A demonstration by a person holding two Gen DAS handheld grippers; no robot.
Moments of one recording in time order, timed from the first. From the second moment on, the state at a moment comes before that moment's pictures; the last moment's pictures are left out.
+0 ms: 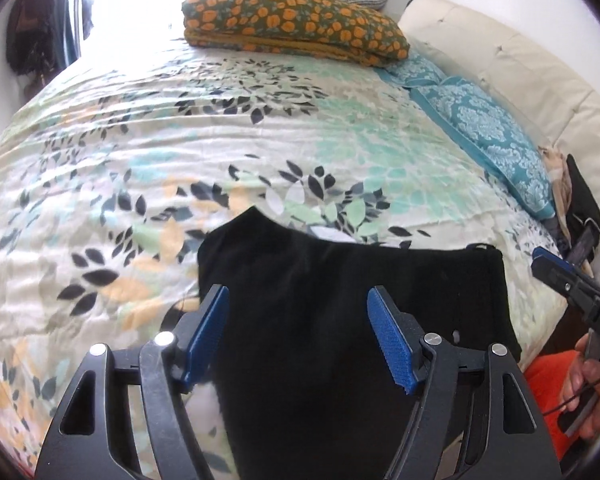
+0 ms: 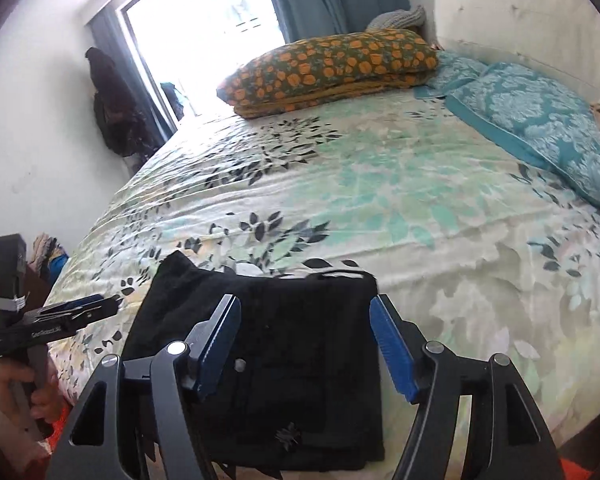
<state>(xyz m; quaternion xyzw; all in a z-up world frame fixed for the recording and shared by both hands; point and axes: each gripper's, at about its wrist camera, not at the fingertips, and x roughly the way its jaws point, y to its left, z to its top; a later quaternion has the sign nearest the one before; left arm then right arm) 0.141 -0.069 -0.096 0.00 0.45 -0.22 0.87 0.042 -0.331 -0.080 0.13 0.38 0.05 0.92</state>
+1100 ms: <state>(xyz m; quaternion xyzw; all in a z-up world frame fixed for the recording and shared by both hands) 0.052 -0.077 -0.135 0.06 0.51 -0.19 0.83 -0.021 -0.322 -0.129 0.15 0.46 0.02 0.87</state>
